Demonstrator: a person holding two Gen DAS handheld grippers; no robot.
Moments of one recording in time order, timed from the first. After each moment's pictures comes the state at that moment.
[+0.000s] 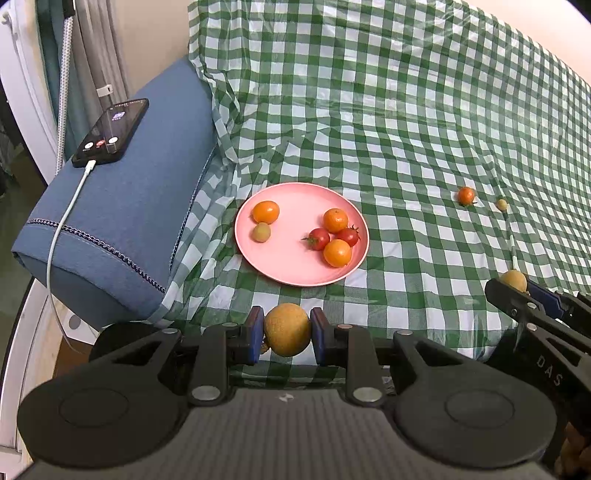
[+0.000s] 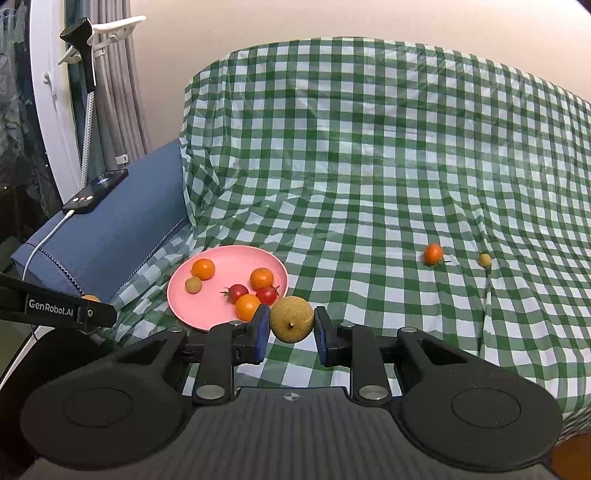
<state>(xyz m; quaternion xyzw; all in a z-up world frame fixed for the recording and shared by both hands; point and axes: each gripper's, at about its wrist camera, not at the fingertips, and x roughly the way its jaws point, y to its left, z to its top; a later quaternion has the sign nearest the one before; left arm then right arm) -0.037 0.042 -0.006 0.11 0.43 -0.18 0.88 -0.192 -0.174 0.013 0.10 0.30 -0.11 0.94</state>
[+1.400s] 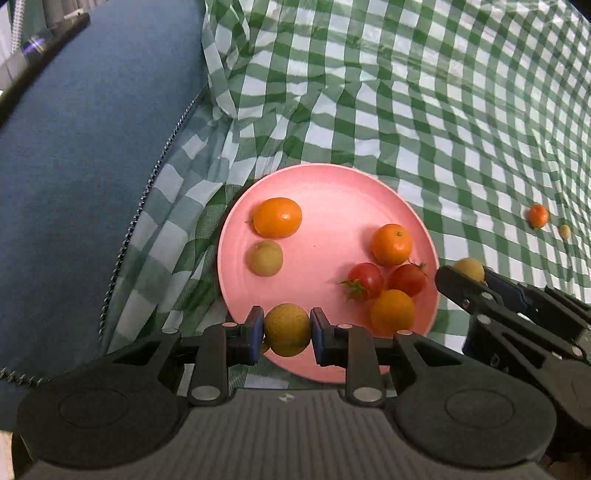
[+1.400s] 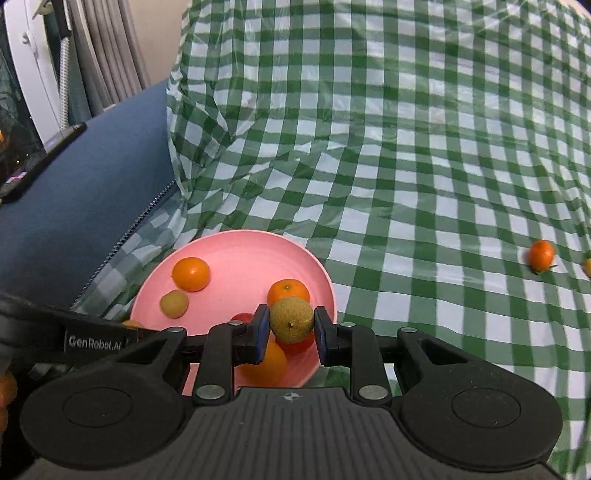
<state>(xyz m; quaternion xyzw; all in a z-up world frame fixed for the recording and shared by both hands) 0.141 -0.003 -0.106 0.08 0.53 -0.15 0.83 0.021 -0.185 -0.075 0.11 0.39 -0.06 0.91</state>
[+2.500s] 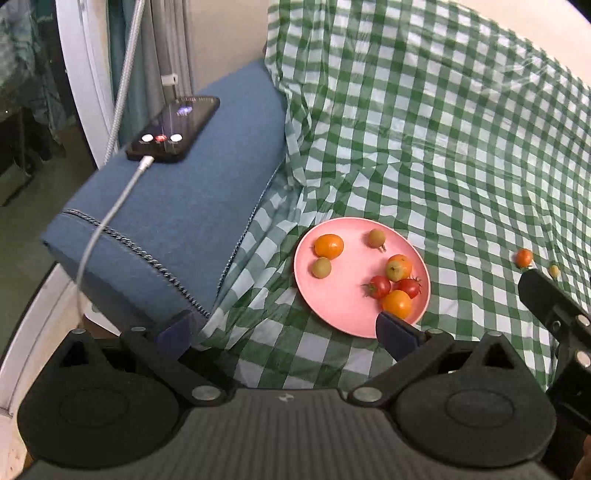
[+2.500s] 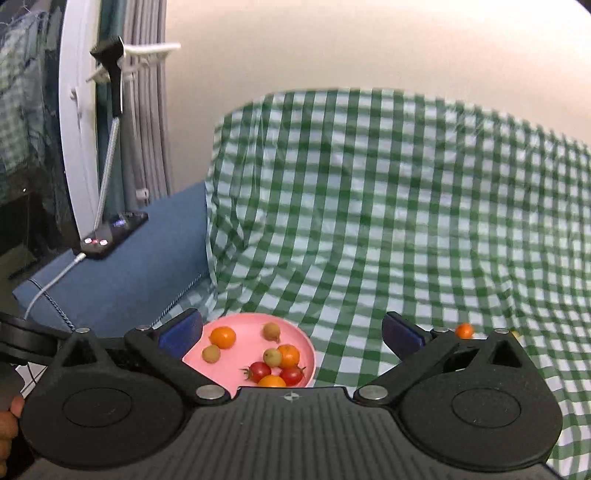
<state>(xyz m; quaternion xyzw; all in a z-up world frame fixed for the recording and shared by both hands) 0.001 0.054 0.000 0.05 0.41 -0.08 0.91 -0.119 -0.134 0.044 0.04 0.22 -0.09 0.97</state>
